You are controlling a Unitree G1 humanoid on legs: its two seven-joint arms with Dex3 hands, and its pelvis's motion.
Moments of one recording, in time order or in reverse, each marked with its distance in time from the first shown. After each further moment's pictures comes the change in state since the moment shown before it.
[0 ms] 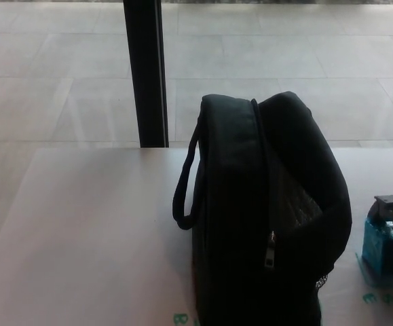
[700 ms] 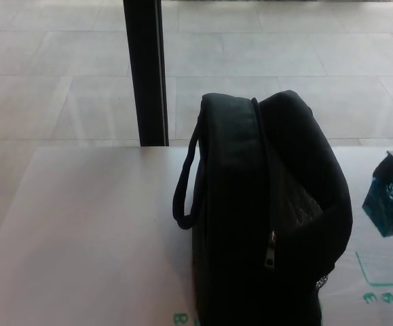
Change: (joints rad) left_arm -0.016 0.016 -0.015 0.013 0.004 -0.004 -0.010; right_arm 0.017 -0.003 -0.211 -0.050 -0.012 -0.146 -0.231
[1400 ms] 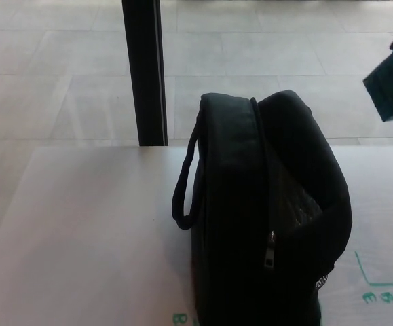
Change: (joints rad) left_arm 0.001 0.003 0.000 0.000 0.001 -0.003 -0.004; right_arm -0.156 0.046 -0.252 -0.309 0.174 0.048 0.184
